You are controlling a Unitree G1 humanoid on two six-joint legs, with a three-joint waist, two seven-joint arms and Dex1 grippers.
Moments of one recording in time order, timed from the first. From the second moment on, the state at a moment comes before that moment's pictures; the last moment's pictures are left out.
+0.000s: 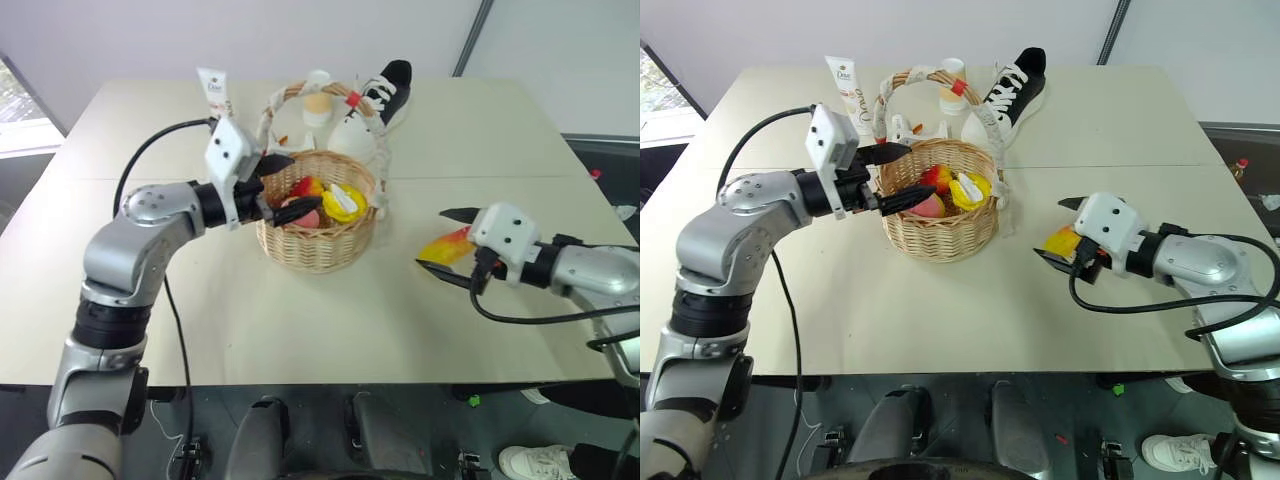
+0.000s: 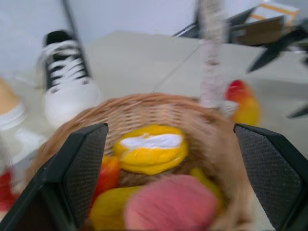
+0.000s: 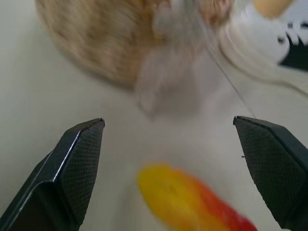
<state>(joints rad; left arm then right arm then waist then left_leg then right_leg) -0.64 0.58 -0.02 -0.25 -0.52 0.67 -0.82 -0.18 -0.98 -0.09 -0.36 0.23 0.34 0.85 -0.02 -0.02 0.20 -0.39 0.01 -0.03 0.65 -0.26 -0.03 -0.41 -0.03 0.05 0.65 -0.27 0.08</state>
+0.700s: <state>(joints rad) -0.48 0.66 -0.10 -0.48 -0.58 0.74 -0.90 -0.56 -0.96 0.27 0.38 -0.40 -0.44 0.75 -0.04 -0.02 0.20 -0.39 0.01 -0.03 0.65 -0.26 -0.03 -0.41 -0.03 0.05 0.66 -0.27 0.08</state>
